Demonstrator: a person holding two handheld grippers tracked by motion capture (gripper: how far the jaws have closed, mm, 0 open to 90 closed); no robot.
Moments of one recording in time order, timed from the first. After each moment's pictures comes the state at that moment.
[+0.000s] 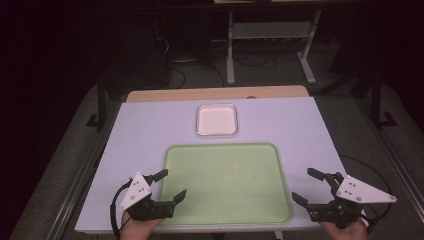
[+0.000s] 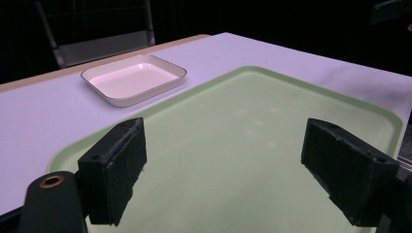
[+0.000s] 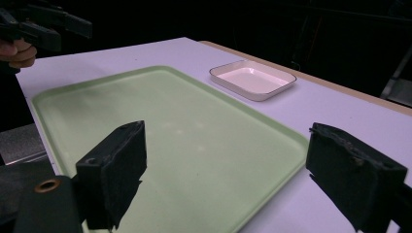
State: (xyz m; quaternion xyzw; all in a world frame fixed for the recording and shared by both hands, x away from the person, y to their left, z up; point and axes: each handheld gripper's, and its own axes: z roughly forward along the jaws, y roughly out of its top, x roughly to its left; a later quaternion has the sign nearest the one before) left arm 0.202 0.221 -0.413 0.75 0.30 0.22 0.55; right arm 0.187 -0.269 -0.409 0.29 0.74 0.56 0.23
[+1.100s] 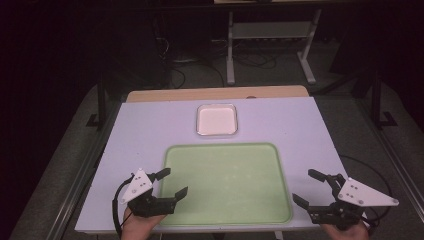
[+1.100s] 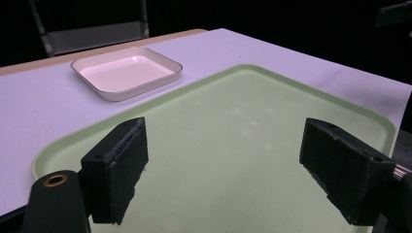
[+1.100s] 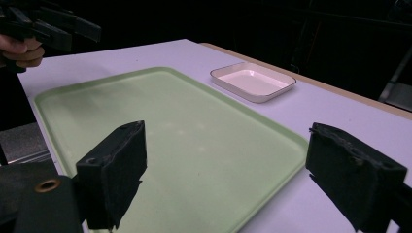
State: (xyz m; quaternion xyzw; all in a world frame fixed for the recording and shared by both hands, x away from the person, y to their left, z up) left arm 0.210 0.218 -0.412 0.75 0.31 0.19 0.55; right arm 0.182 -0.269 -0.408 0.28 0.74 0.56 0.23
